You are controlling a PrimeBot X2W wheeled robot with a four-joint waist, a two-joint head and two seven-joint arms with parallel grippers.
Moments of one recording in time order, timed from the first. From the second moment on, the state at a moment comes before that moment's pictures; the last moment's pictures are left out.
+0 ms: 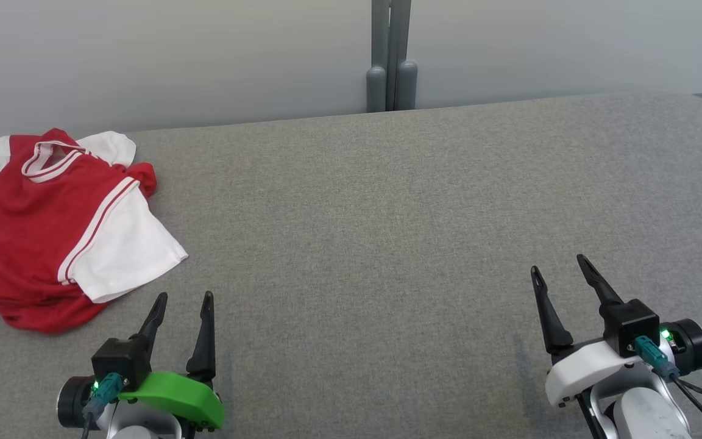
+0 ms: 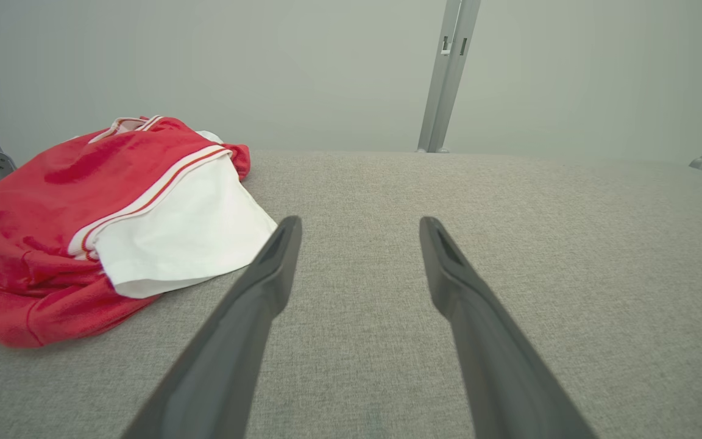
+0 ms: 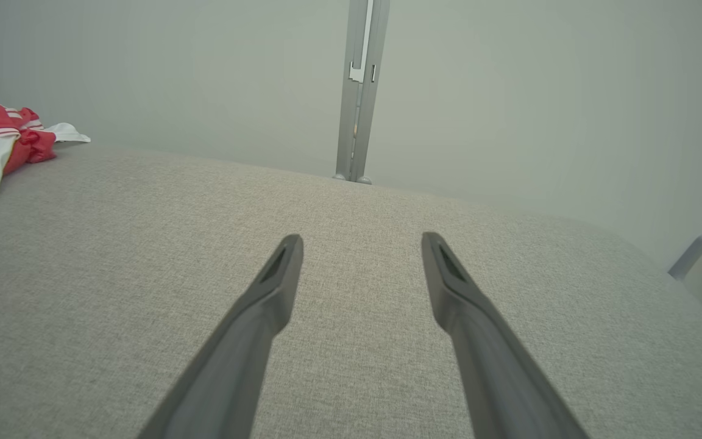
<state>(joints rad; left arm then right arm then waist) -0.12 0.08 -0.09 0.40 -0.22 -0.13 -0.26 -0.10 -0.08 0.02 0.28 -0.06 0.13 -0.26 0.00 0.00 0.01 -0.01</state>
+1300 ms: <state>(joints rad) -0.08 0.11 -0.05 0.41 -0.23 -0.13 -0.26 -0.11 -0.06 0.14 0.30 -0.02 0.13 -0.26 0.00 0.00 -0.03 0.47</state>
